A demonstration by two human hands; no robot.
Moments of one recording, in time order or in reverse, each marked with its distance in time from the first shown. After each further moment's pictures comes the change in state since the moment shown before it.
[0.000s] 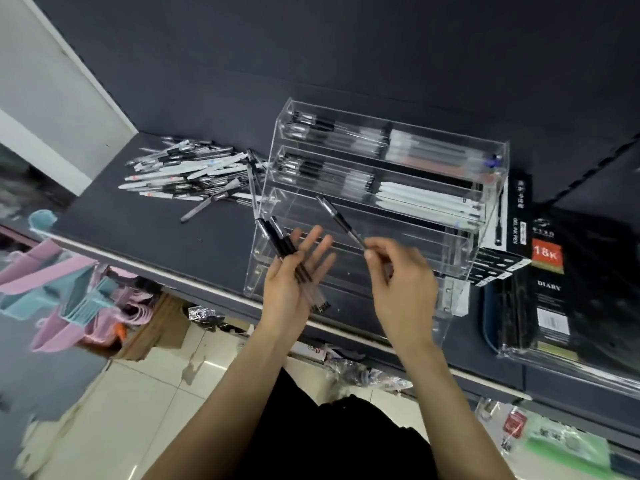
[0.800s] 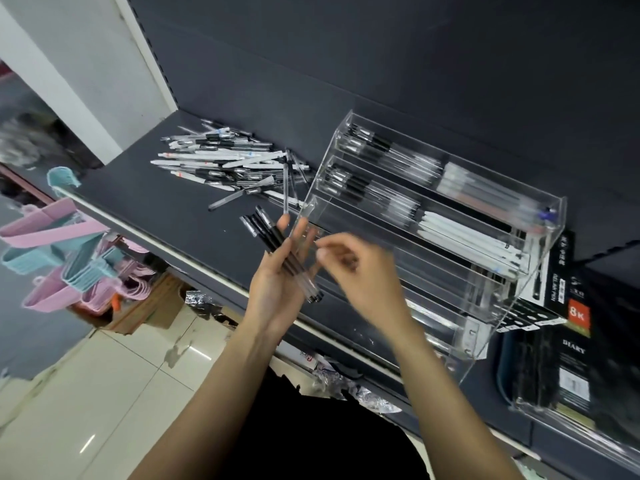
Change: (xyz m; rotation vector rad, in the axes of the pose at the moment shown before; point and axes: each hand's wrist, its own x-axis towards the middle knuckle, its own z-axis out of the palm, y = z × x) left_hand 0.014 0.044 -0.026 -0.168 -0.010 0.074; right_hand 0.039 -0.063 0.036 0.265 -0.596 -0.034
